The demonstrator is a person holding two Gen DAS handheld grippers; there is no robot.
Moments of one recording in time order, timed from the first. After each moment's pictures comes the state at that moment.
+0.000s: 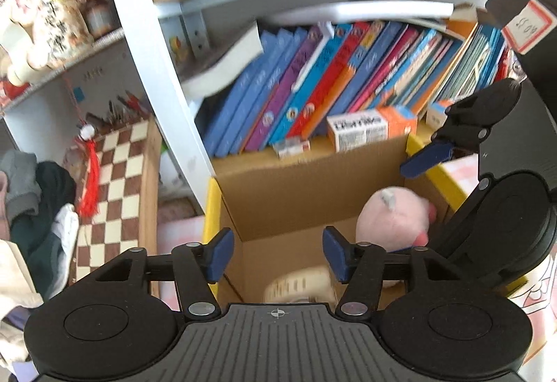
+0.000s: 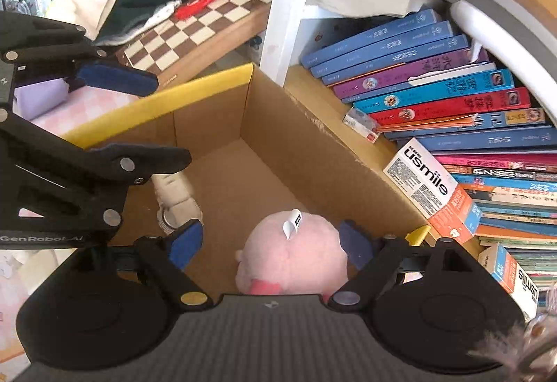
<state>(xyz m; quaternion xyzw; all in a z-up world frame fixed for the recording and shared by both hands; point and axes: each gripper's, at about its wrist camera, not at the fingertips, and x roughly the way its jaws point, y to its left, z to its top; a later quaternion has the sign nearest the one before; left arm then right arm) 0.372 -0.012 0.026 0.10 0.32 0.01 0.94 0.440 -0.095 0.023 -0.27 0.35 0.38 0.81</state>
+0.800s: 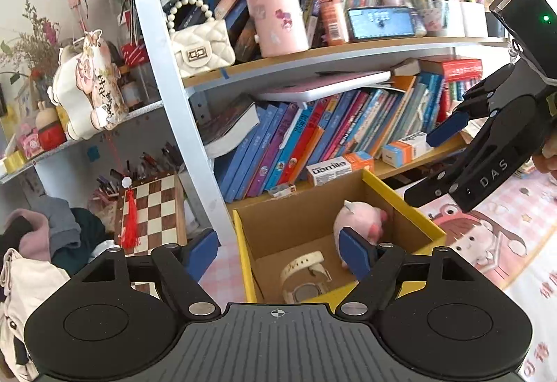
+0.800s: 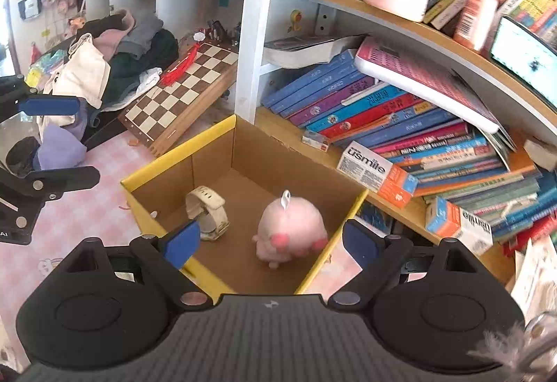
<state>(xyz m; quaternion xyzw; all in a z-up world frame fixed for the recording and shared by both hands) 0.238 0.018 0.083 0.13 0.23 -0.06 0.96 0.334 -0.155 0.104 -0.18 0.32 0.31 0.88</state>
